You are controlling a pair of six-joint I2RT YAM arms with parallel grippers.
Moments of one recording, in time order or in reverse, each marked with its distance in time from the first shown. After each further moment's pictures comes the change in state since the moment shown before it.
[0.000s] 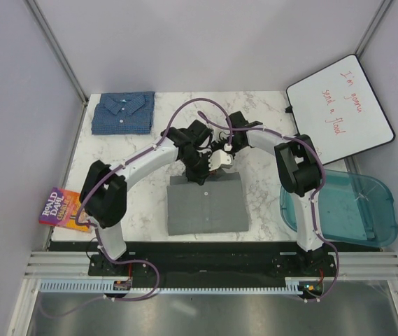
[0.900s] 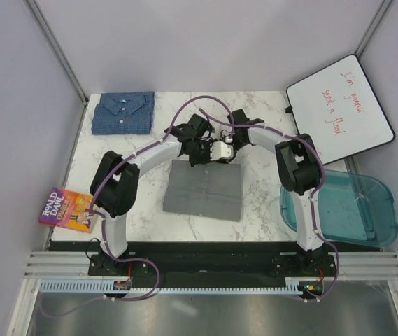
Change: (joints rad) left arm 0.079 0.151 0.024 0.321 -0.129 0.193; right arm -0.019 0.021 0.042 -0.038 0.003 -0.077
